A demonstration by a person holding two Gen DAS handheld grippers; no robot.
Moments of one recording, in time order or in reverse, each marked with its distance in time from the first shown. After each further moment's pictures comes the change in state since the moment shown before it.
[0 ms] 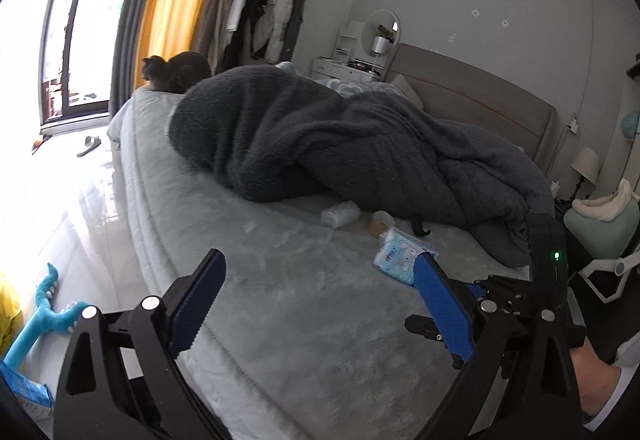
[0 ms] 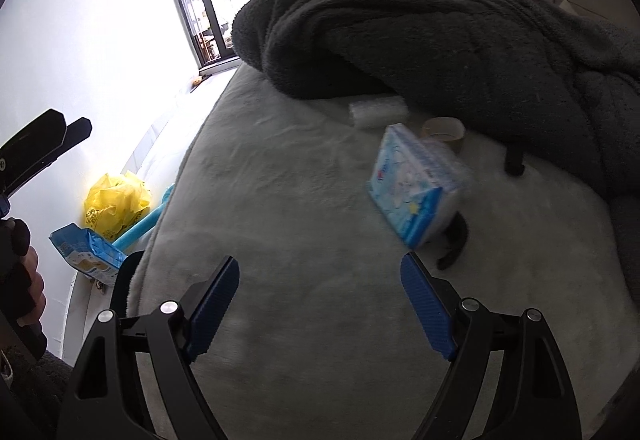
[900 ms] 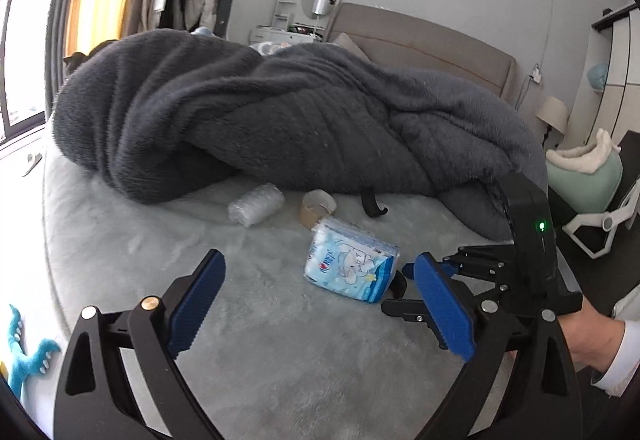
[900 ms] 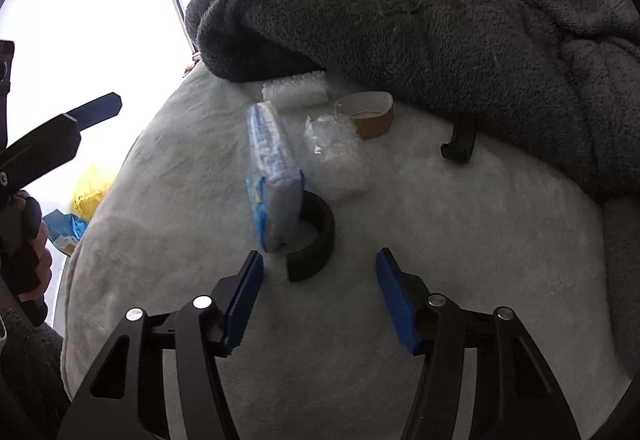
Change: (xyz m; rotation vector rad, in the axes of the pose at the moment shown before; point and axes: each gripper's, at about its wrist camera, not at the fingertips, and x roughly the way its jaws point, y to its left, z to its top) left arm 0.107 -0.061 0.002 0.133 0.126 -0.161; right arm 0.022 -0.085 -0.001 -0.025 0.075 0.016
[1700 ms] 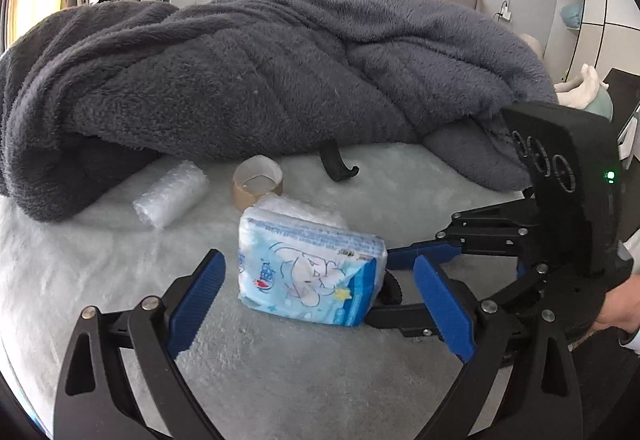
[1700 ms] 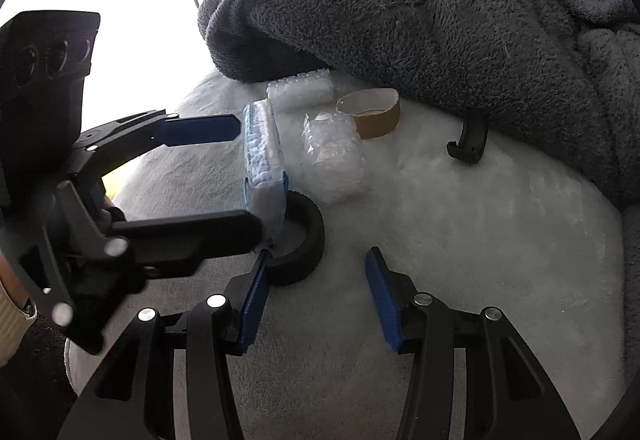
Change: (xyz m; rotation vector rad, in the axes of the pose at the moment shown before) left arm 0.091 -0.030 -0.003 0.146 0.159 -0.095; right arm 0.003 -0.014 -0.001 -0.004 -0.013 0.095
